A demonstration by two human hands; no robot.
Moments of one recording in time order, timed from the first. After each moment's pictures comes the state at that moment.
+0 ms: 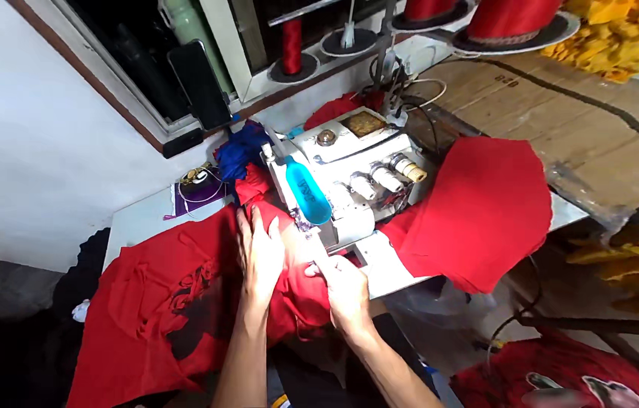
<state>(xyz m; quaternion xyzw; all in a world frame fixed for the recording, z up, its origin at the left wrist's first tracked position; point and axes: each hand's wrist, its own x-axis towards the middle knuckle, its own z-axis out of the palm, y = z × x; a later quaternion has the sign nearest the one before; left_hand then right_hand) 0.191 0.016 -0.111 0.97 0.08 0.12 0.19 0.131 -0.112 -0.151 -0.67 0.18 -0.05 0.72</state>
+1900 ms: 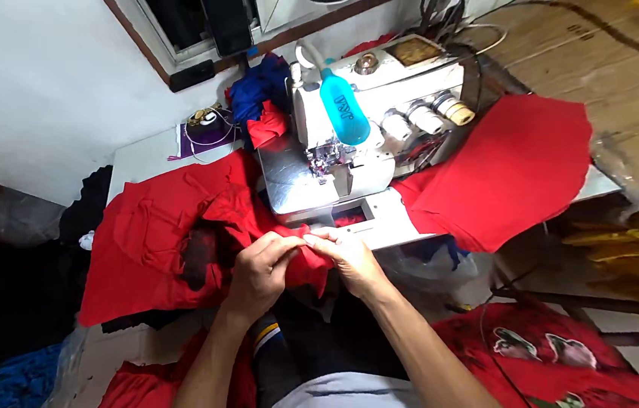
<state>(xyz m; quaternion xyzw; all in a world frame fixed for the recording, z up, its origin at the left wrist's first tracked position) 0.063 0.049 -0.110 0.89 -0.18 0.15 0.40 0.098 -0.137 -0.159 -0.58 0.02 0.17 0.80</state>
